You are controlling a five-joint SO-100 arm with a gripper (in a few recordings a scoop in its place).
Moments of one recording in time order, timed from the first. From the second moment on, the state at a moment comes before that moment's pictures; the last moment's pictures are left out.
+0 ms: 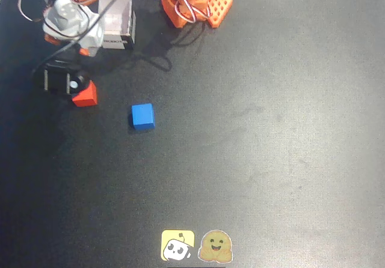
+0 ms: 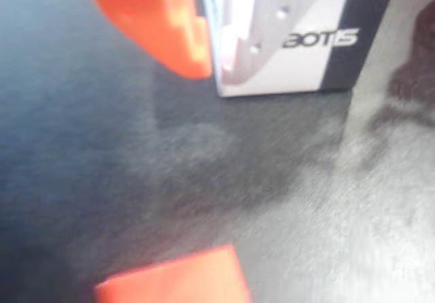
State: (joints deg) arm 57.1 98.1 103.6 80.2 43.0
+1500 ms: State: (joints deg) arm 47.9 74.4 80.5 89.4 64.3
